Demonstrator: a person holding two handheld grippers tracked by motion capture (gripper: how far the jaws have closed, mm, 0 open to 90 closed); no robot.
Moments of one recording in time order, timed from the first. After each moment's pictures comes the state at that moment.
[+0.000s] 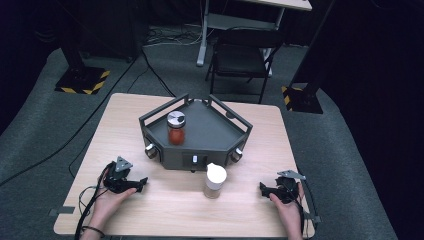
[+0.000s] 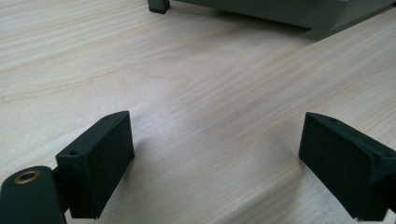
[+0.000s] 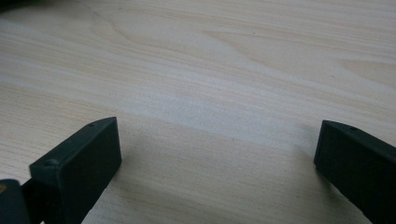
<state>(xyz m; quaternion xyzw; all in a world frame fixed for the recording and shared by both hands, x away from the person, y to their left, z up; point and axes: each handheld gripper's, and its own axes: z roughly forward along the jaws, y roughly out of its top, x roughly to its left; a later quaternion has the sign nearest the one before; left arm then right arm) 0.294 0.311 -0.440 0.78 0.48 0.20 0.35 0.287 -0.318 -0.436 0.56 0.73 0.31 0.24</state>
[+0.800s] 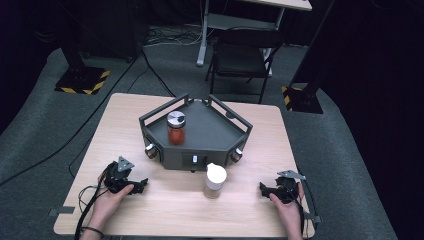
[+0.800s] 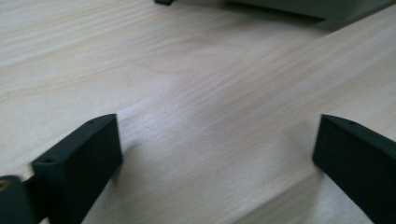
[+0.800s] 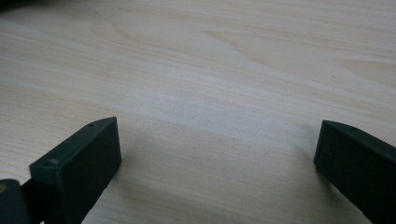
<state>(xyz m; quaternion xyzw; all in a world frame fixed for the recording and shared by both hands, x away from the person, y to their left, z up) 0.298 0.303 -0.438 0.78 0.49 0.21 0.33 0.287 -0.318 -0.436 0.56 0.73 0.31 0.24</state>
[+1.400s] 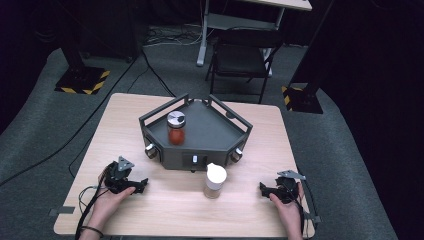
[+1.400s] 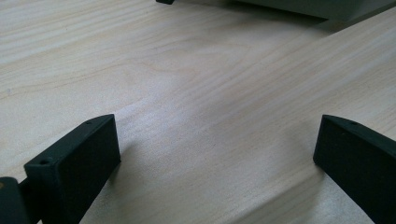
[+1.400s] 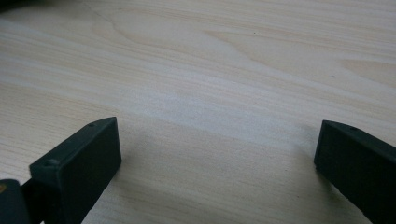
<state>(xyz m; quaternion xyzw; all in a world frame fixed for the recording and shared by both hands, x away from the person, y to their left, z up) 0.298 0.303 -0.438 0.78 0.49 0.21 0.33 0.287 -0.318 -0.436 0.56 0.73 0.32 0.24</state>
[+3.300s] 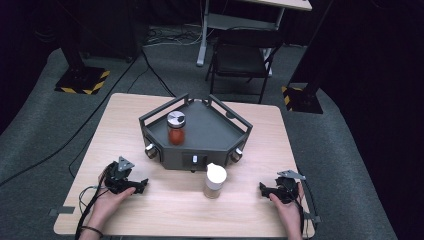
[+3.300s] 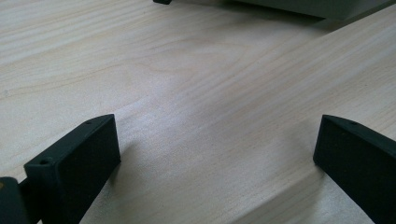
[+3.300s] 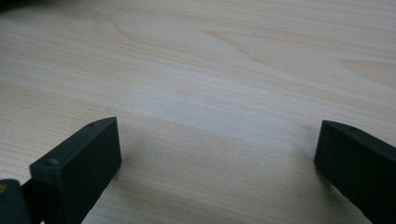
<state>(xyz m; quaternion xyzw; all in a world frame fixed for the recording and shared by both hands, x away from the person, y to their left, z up) 0.298 0.304 -0.438 0.78 0.49 0.20 0.33 0.287 -0.318 -0.436 0.56 0.73 0.32 0.24</state>
